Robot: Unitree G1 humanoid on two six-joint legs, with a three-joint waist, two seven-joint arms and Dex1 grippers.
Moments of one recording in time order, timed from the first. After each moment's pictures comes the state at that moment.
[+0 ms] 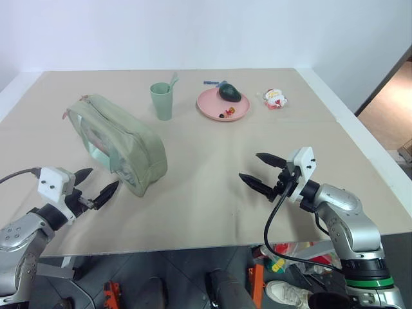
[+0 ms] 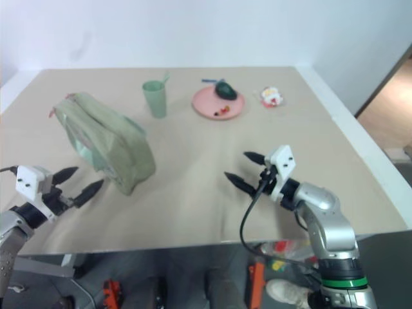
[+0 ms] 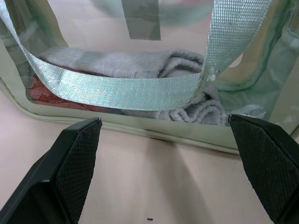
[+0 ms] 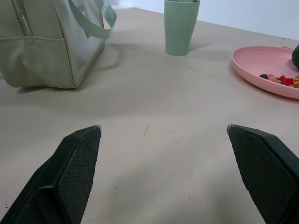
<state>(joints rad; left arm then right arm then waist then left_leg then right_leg) 0.09 0.60 0.39 -0.25 -0.50 0.29 -0.65 -0.25 -0.54 -0.09 -0.14 0.41 0.30 0.83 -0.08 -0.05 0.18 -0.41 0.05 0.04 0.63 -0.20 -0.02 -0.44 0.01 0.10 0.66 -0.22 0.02</state>
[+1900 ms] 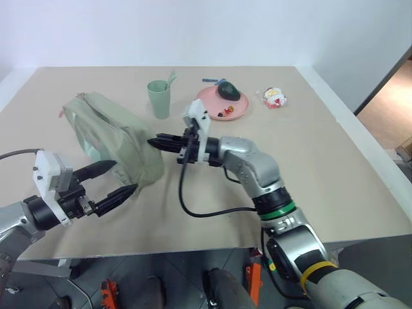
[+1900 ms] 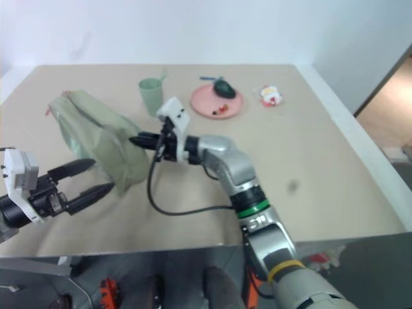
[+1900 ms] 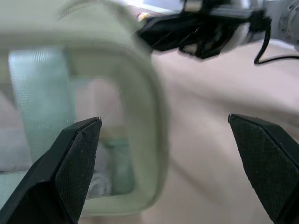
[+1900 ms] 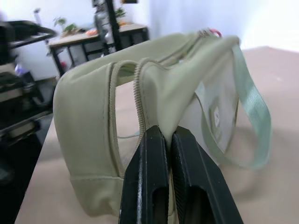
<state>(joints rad) 0.14 0.77 0.47 -0.58 -0.88 0.56 -0.76 -0.89 -0.20 0.20 0.16 0.40 0.50 0.93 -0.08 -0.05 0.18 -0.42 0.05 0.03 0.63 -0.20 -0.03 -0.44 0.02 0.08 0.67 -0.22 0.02</state>
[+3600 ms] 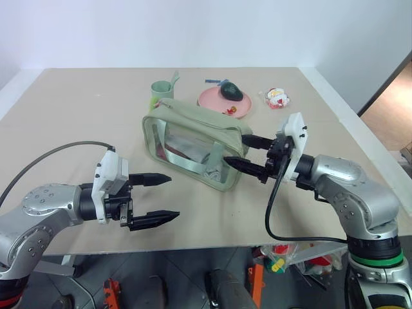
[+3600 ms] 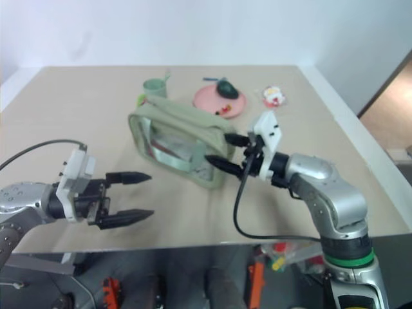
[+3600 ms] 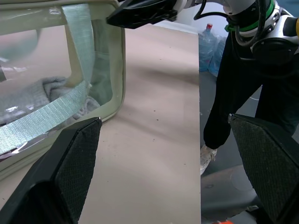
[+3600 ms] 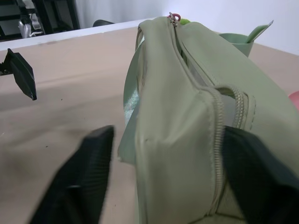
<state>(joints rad) -0.15 0.84 0.16 -0.56 -0.87 0.64 -0.99 -0.48 -0.60 -0.03 -0.38 0.58 0.68 0.75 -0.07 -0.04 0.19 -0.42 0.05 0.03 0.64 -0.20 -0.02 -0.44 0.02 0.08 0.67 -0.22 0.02</state>
